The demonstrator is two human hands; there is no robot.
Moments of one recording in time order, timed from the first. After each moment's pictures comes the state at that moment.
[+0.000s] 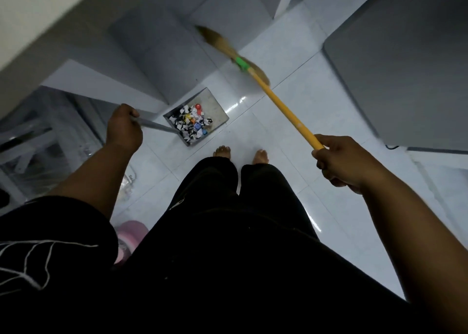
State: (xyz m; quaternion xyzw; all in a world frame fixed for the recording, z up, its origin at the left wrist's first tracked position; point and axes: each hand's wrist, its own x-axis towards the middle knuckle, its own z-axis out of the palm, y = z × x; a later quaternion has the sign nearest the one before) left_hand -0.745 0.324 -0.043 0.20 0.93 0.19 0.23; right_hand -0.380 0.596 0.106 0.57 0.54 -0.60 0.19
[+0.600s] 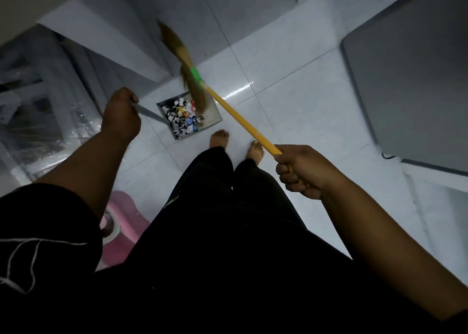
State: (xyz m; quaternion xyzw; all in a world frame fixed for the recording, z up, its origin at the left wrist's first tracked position) left_hand -0.719 0.270 -0.061 0.19 0.95 0.16 0.21; right_hand -0.416 0.533 0.077 0.55 0.35 -0.71 0.27
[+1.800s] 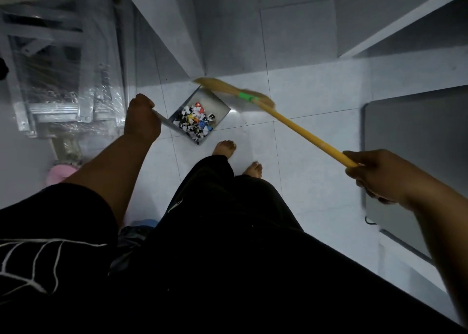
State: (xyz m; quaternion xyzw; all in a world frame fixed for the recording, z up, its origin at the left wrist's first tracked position) left_hand -0.683 0.230 -0.057 -0.02 0.96 0.20 0.18; right_hand -0.471 0.648 0.122 0.41 0.72 -0.37 0.43
